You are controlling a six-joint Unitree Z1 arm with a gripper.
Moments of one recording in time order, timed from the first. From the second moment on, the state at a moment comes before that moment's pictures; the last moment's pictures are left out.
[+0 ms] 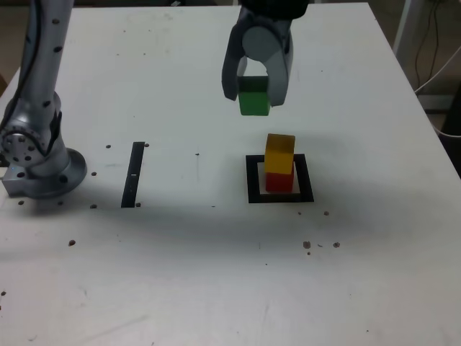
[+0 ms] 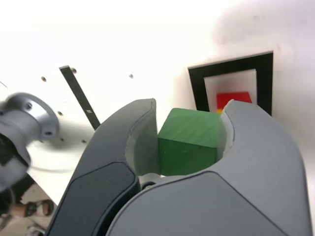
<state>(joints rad) 0.04 2.02 -1.86 1.62 0.05 0.23</state>
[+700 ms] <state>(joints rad) -0.09 2.10 -1.93 1.62 0.02 0.12</state>
